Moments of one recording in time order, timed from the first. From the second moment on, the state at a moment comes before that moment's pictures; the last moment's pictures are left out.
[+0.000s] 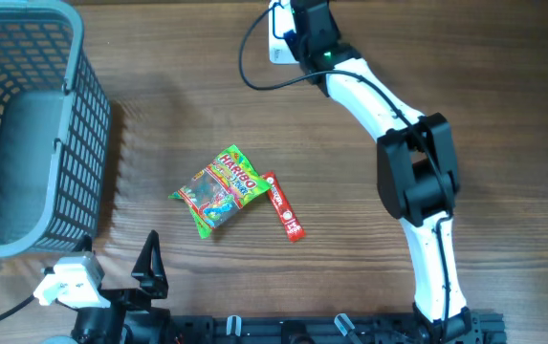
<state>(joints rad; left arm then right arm) -0.18 0.01 0.76 -0.96 -0.13 -0.27 0.40 2.38 1.95 -0.23 0.36 -0.27</state>
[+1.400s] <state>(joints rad) -0.18 0.01 0.76 -0.97 -0.13 -0.27 0.36 2.12 1.80 -1.29 -0.69 0.46</state>
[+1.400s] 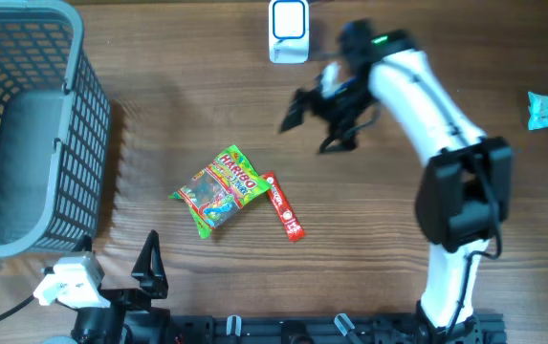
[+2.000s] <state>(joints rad) -0.18 0.01 0.76 -0.97 -0.13 -0.27 0.81 2.13 1.78 -1.07 -0.33 1.40</state>
